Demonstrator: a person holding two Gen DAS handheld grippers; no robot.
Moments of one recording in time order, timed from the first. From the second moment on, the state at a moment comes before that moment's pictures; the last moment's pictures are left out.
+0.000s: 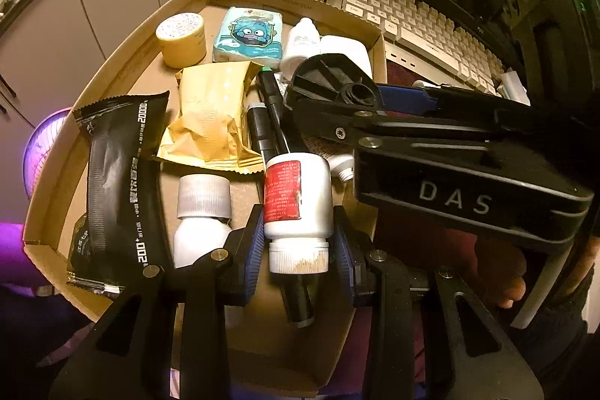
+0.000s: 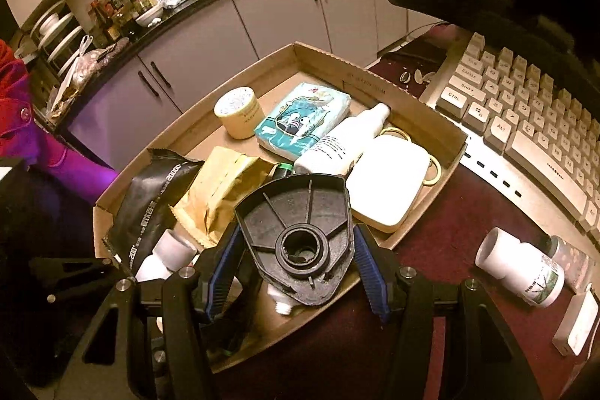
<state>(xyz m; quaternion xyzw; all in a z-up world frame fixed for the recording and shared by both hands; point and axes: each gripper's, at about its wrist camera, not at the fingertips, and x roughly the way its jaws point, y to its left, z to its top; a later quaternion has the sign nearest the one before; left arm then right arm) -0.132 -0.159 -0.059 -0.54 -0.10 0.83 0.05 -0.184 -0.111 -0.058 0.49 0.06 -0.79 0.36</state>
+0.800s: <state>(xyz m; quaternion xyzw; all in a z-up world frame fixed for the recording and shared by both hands) -0.108 -0.145 -0.037 -0.51 -0.09 0.85 0.06 -0.169 -0.085 -0.034 0.46 0.03 -0.82 0.34</state>
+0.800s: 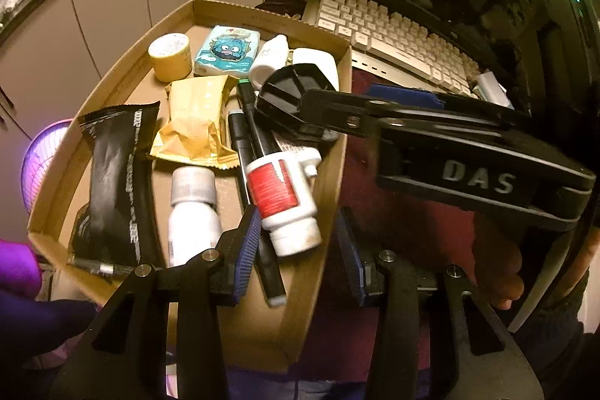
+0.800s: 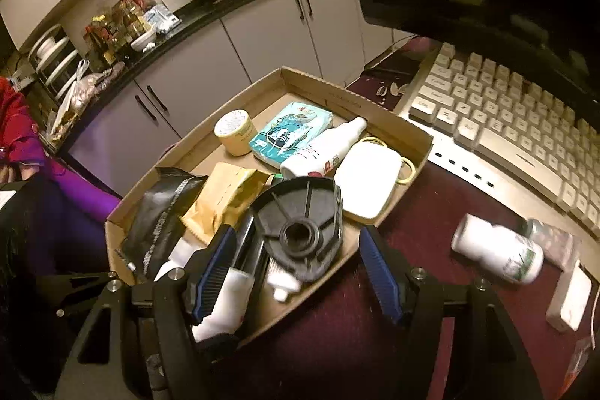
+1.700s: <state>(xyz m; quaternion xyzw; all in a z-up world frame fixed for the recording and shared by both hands) -0.013 -0.023 -0.007 -0.50 -0.04 0.86 0.14 -0.030 0.105 -0.030 0.45 -0.06 -0.86 0.23</state>
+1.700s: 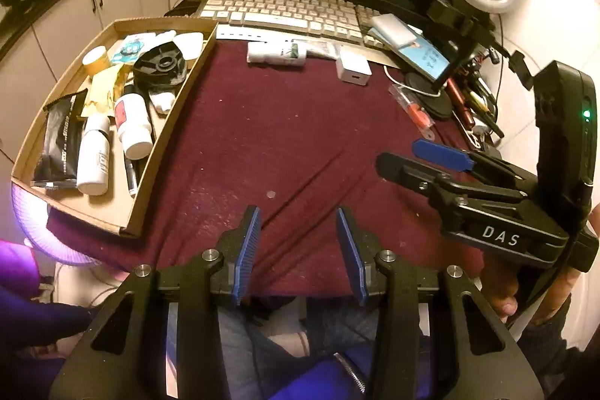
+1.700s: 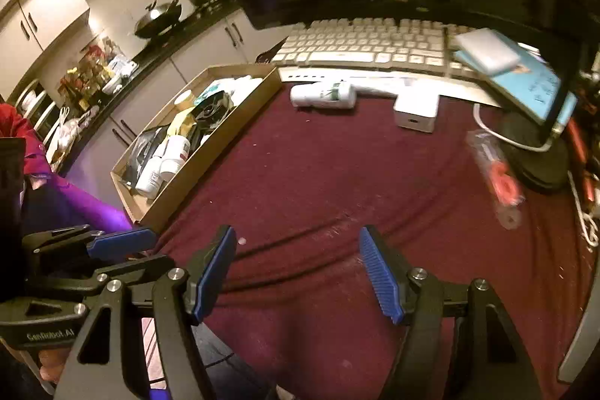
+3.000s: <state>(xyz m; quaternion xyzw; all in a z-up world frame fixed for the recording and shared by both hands) -0.122 -0.008 -0.028 -0.52 -0.01 0.85 0.14 -0.103 0.225 -0.070 0.45 -0.10 -0.88 0.11</state>
